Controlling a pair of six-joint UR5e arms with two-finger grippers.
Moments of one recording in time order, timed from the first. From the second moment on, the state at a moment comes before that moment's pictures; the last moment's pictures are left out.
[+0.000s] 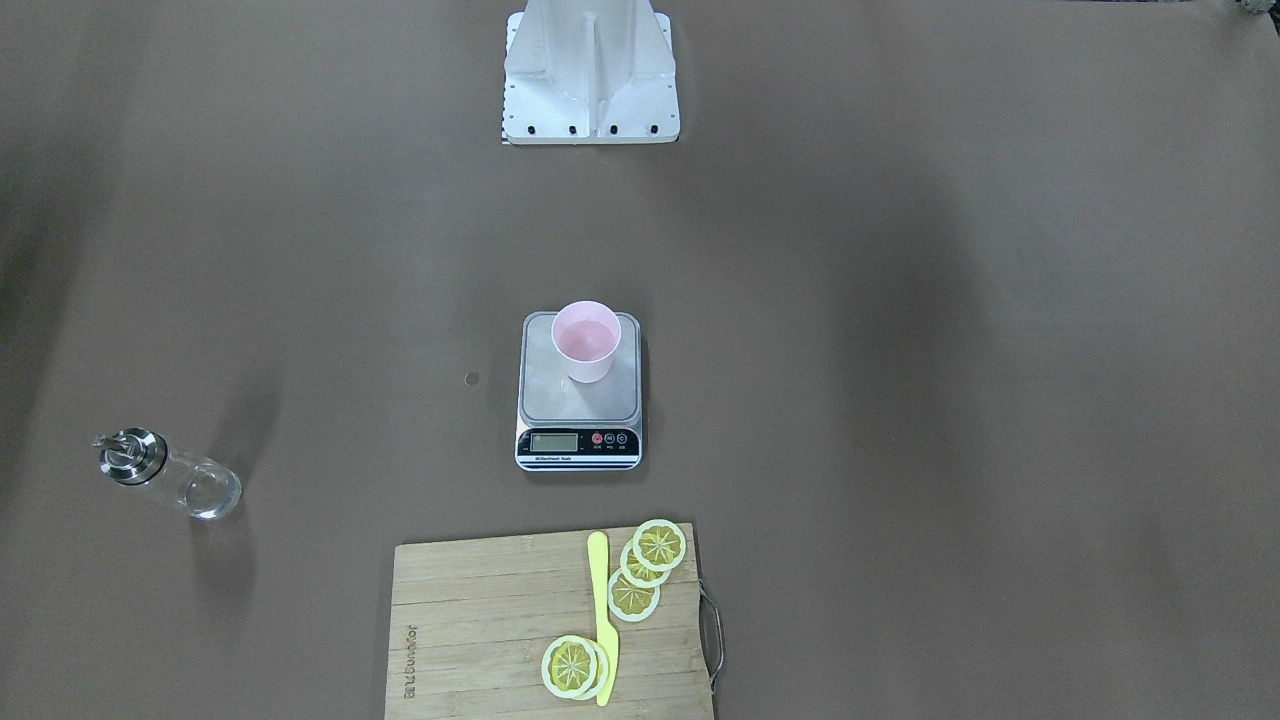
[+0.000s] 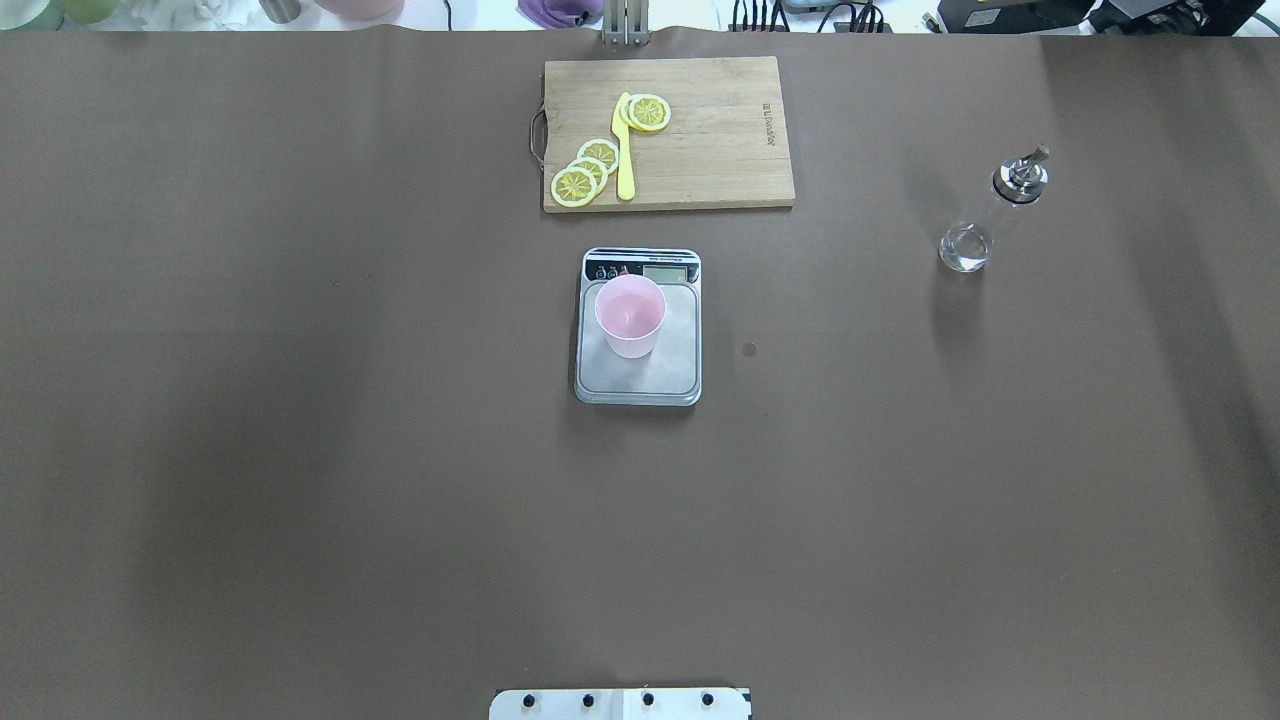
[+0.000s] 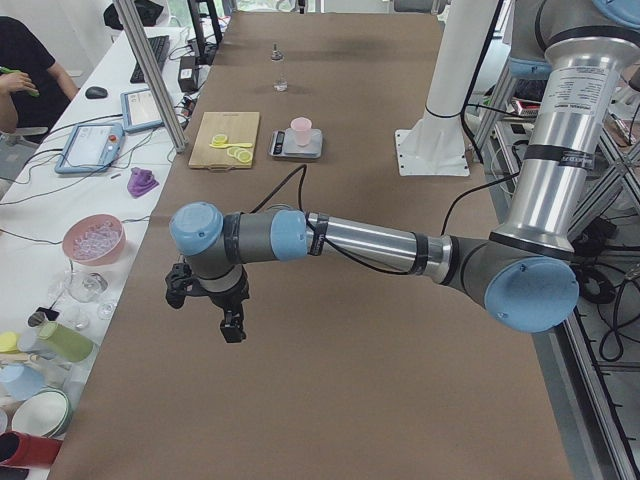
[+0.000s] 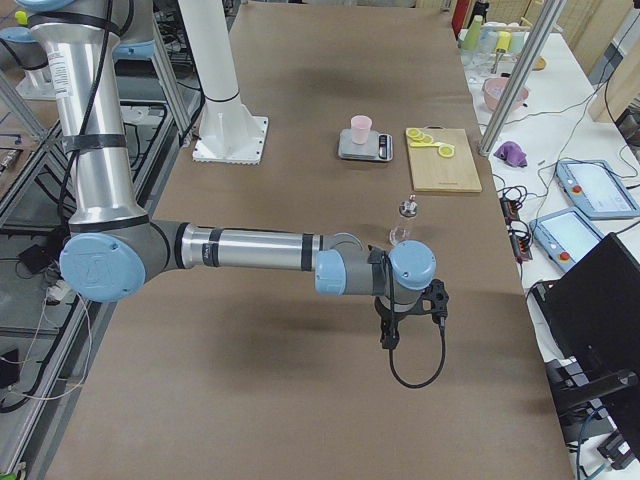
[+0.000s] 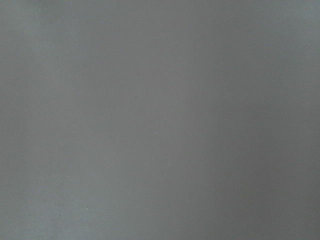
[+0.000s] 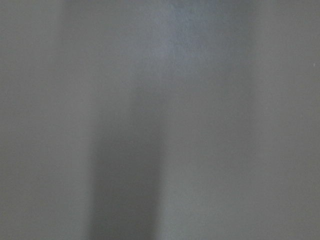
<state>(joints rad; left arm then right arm) -1.63 -1.77 -1.54 -1.30 -2.34 0.02 1.54 -1.46 1.50 -1.63 2.41 0.03</state>
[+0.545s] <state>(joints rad) -1.63 -1.76 -1.54 -1.32 -2.36 0.02 1.50 -1.54 1.66 -1.86 2.30 -0.03</state>
